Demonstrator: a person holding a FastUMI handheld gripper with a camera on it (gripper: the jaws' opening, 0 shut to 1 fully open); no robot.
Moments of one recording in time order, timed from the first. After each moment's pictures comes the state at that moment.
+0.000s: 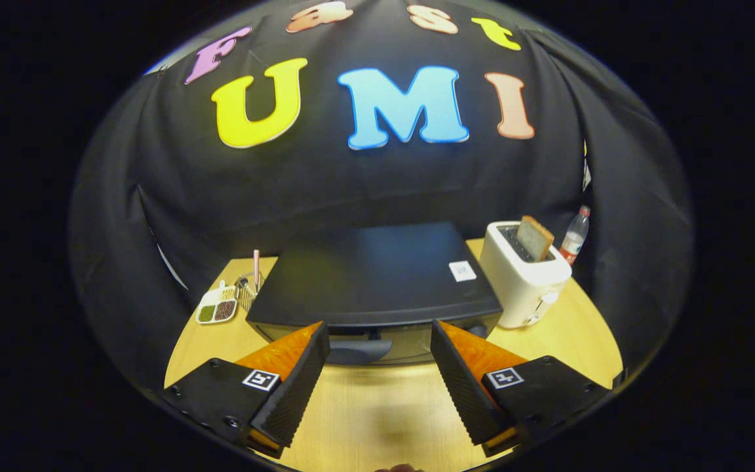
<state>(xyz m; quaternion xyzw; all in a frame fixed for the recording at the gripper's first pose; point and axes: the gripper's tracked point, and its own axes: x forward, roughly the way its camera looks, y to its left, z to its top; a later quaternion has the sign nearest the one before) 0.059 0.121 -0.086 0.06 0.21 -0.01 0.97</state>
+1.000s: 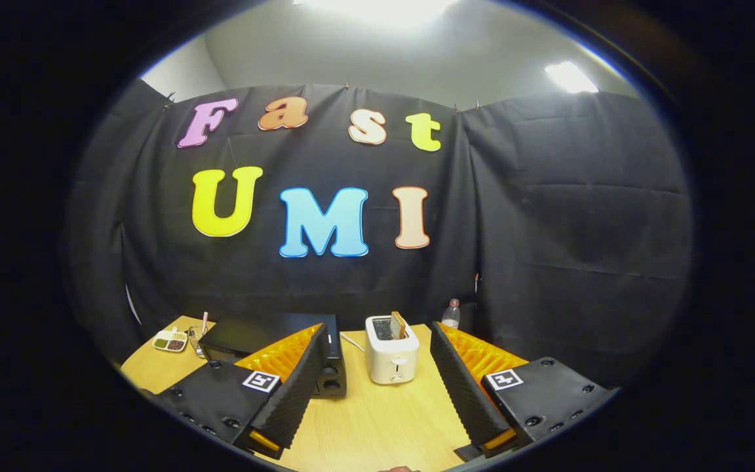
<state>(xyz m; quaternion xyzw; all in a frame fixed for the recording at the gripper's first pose) -0.108 0.007 0.004 0.02 0.02 -0.14 0.99</state>
